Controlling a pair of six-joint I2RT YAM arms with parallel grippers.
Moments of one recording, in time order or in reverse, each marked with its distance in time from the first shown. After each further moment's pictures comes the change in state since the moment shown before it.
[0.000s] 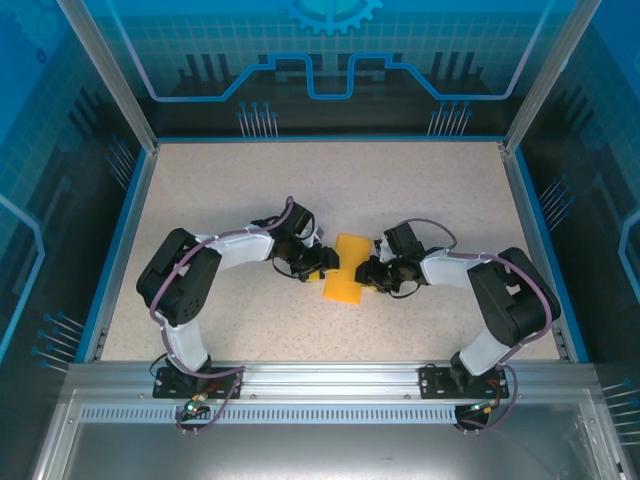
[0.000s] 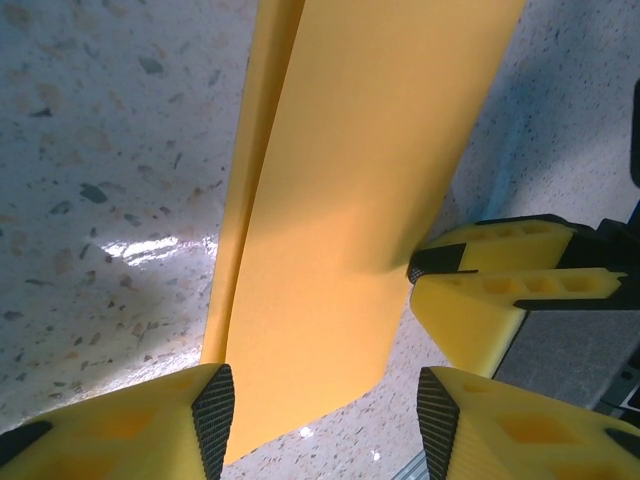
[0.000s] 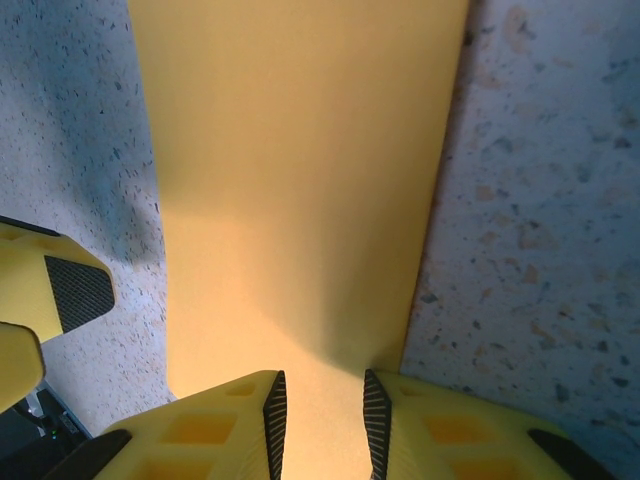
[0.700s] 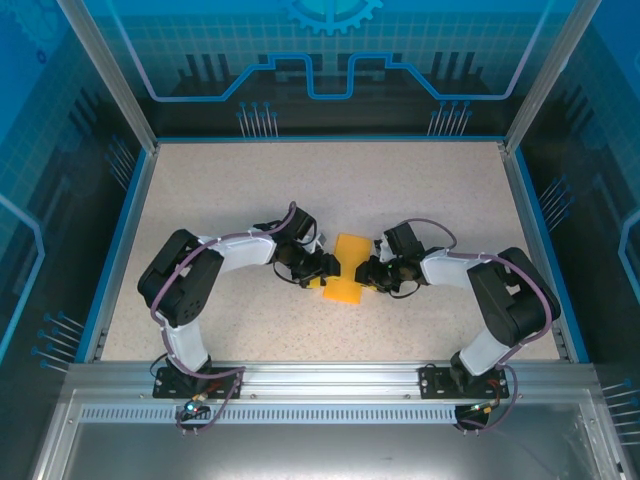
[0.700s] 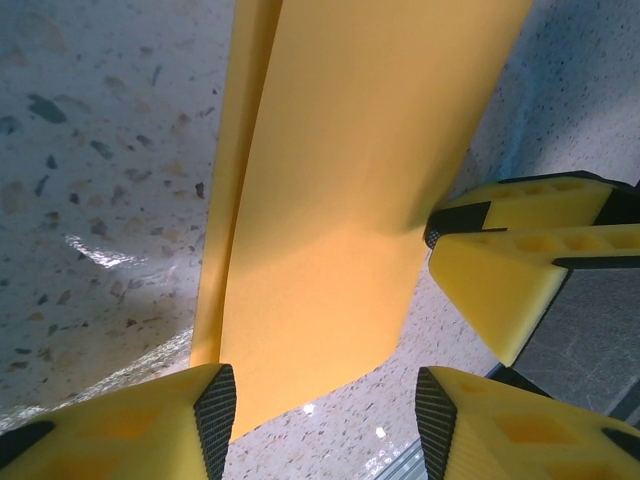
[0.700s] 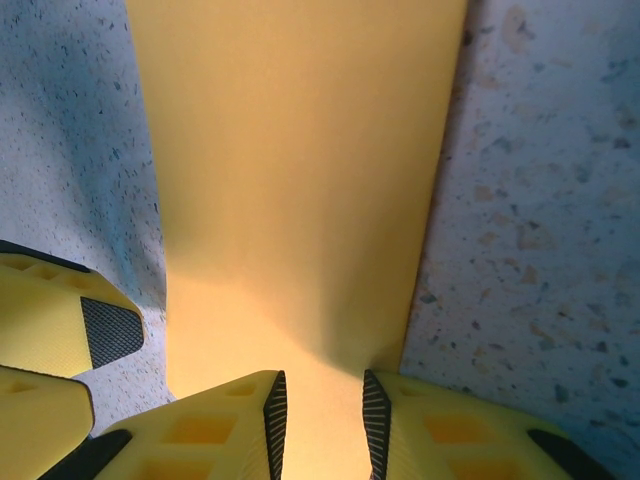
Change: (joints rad) left arm -0.024 0.000 -0.020 -0.009 0.020 0.008; right arm 0.000 0.001 0.000 0.000 0.000 0.000
